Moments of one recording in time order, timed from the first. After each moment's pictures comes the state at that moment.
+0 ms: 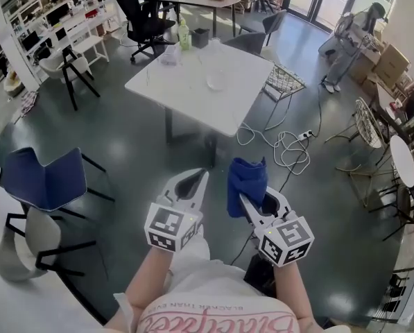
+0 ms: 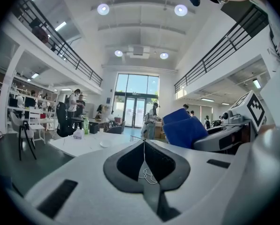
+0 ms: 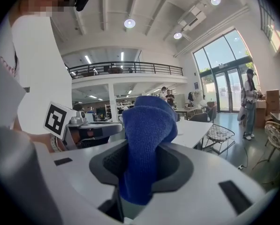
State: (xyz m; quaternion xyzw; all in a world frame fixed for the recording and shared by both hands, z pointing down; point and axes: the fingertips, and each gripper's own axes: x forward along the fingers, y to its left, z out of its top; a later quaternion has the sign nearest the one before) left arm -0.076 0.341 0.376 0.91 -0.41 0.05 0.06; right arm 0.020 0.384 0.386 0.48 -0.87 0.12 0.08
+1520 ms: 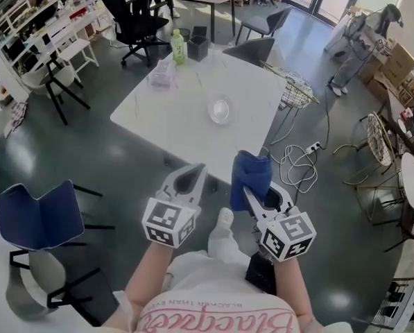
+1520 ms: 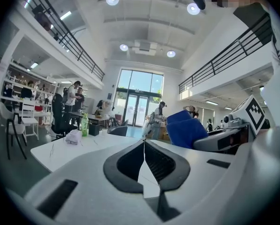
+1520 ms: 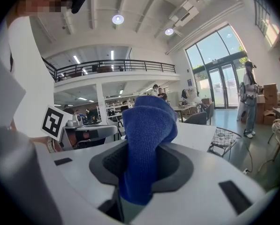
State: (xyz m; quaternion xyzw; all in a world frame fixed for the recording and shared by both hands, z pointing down) left arm -0.086 0.040 0.392 0.91 -0.41 0.04 0.09; right arm 0.023 0.085 0.399 0.51 -0.85 0.14 0.07
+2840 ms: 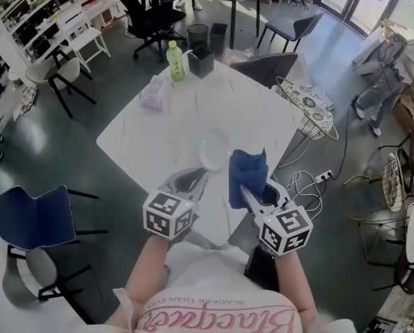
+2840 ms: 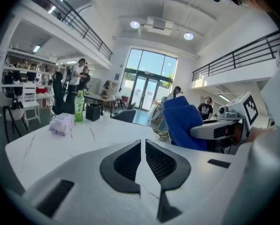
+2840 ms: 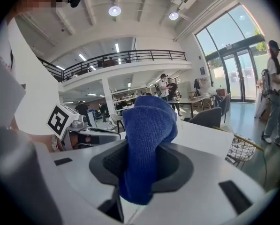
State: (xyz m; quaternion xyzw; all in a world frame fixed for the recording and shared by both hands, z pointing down) left arm 0.008 -0.201 0.457 0.88 -0.42 0.13 0.19; right arm 0.113 -0.181 0.433 0.42 -0.88 0.17 0.11
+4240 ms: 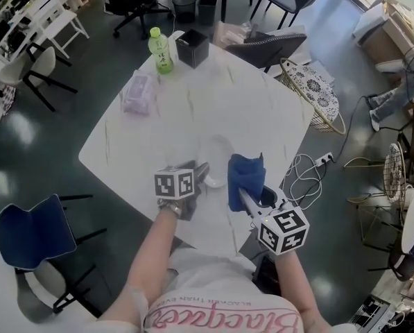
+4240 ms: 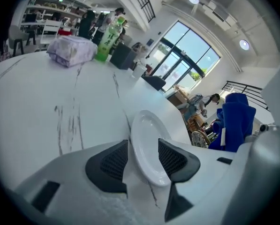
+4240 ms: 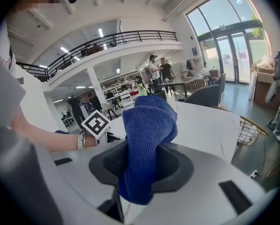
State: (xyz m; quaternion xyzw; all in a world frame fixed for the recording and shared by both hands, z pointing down) left arm -0.024 -0.350 0.649 0.77 -0.41 0.17 0.47; right arm 0.090 -0.288 0.524 0.43 -0.84 0.27 0.18
